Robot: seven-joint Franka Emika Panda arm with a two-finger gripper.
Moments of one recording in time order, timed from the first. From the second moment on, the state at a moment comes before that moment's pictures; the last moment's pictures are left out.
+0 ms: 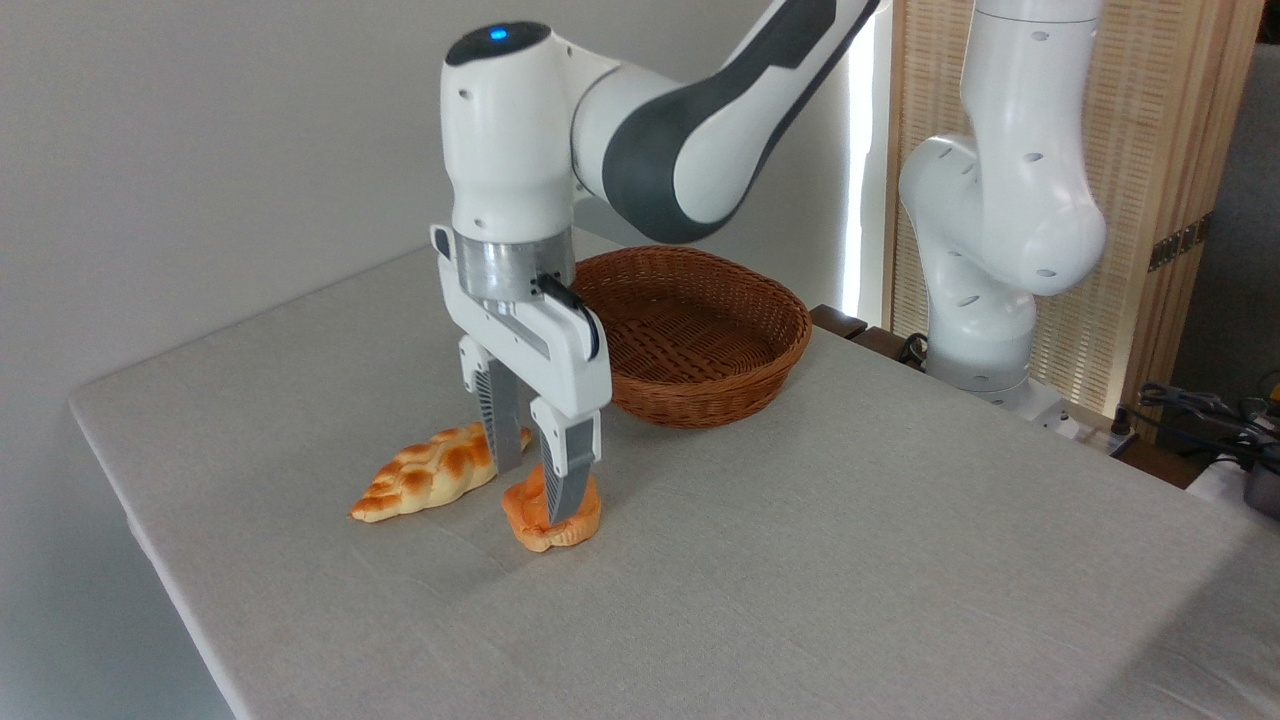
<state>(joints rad) -0.37 -0.11 0.23 -2.18 -0.01 2.20 0.67</state>
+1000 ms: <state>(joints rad) -0.09 -0.01 -0.07 -1.65 -0.01 1.66 0.54</state>
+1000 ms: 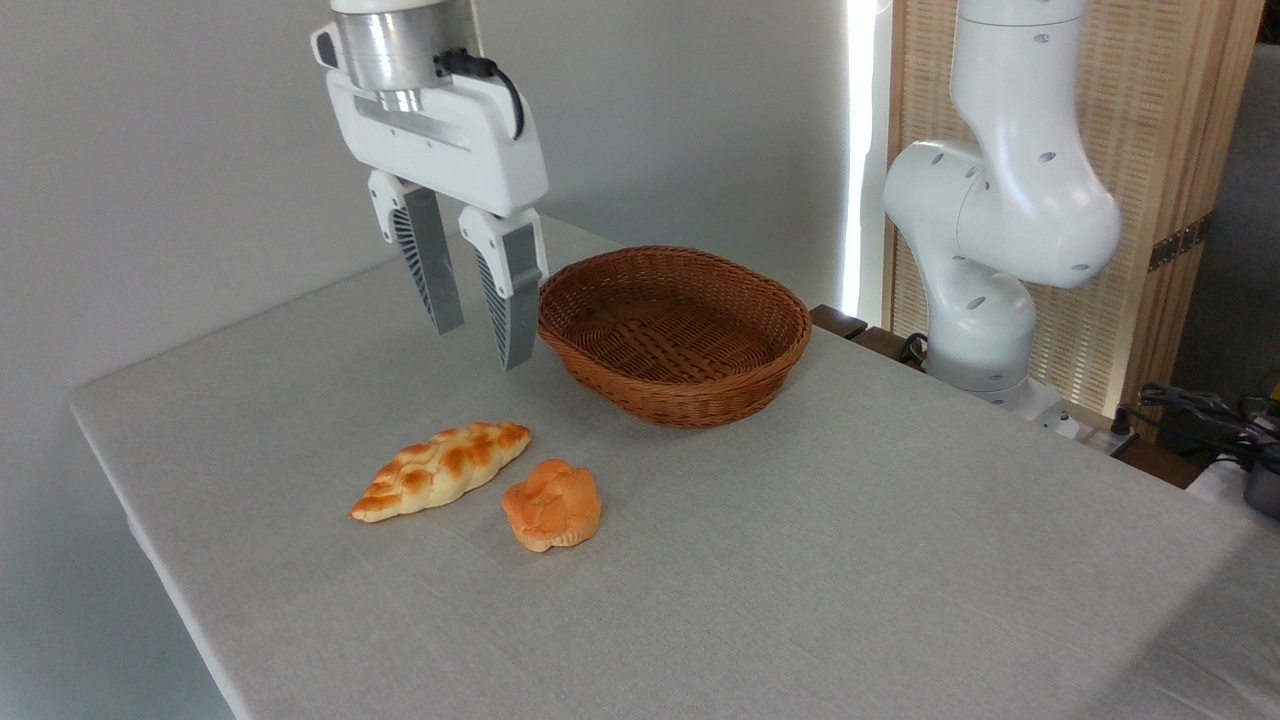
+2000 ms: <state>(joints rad) -0.14 0.03 0.01 -1.57 -0.04 1.58 0.56</state>
